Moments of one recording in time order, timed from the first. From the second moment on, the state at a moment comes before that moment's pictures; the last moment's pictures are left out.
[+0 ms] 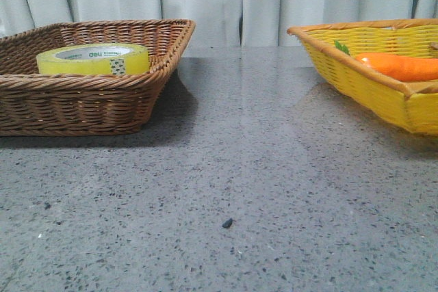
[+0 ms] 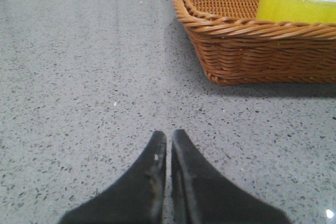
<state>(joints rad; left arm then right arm) -0.11 -0.01 0.00 0.00 0.33 -0.08 0.61 0.04 -0.28 -0.10 0.17 -0.08</state>
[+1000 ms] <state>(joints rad) -0.11 -0.01 0.00 0.00 0.33 -0.08 -0.01 -0.01 0.01 0.04 0.05 -0.05</state>
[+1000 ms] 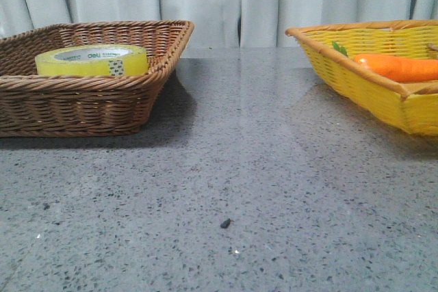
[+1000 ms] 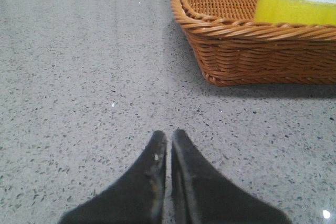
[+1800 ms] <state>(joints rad) -0.11 -0.01 0.00 0.00 0.33 -0.08 -0.04 -0.01 0.01 0.04 0.33 -0.05</state>
